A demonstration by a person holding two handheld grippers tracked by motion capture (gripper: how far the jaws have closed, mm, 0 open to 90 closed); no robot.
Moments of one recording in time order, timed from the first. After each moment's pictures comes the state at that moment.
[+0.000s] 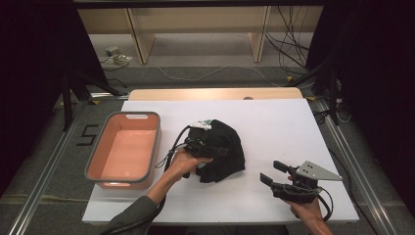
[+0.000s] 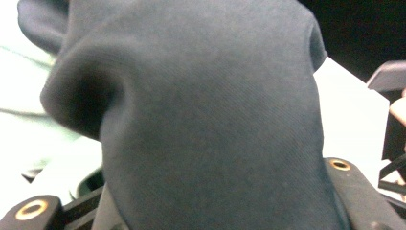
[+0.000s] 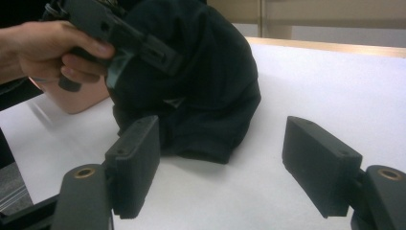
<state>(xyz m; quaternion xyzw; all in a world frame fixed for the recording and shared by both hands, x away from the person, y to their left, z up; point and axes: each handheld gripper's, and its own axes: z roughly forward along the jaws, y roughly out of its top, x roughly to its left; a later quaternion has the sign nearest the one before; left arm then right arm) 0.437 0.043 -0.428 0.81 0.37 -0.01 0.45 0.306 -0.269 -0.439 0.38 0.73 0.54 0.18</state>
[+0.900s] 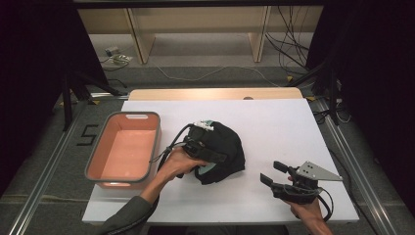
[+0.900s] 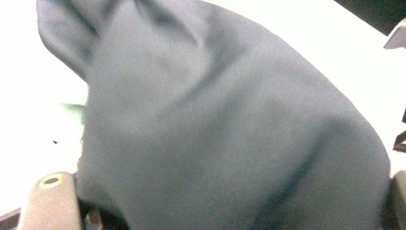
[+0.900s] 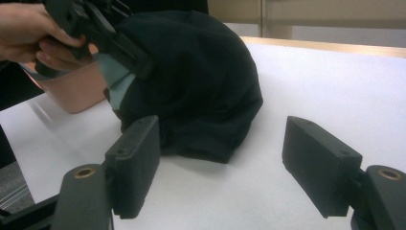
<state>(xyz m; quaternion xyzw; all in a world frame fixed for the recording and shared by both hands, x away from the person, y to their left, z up) 0.425 0.046 -0.398 0.84 0.36 0.02 0.40 0.305 -0.269 -0.439 0.38 0.73 0.55 0.18</state>
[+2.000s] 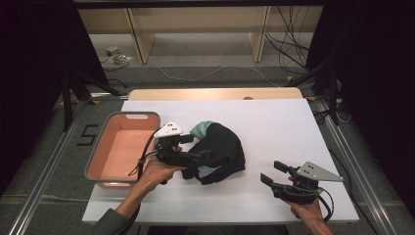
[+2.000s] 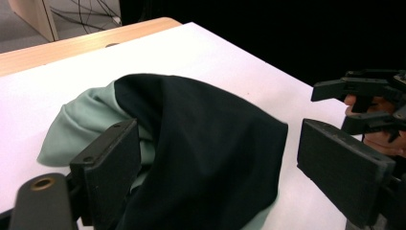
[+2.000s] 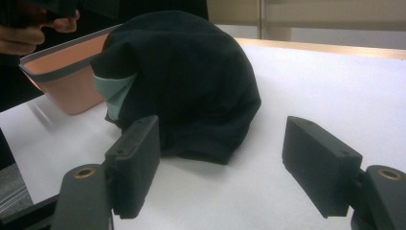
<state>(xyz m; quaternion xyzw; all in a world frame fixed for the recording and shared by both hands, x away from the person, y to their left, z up) 0.377 0.110 -0.379 0.77 0.33 0.08 0.53 0.305 -0.269 -0.439 0.38 0.72 0.55 0.18</state>
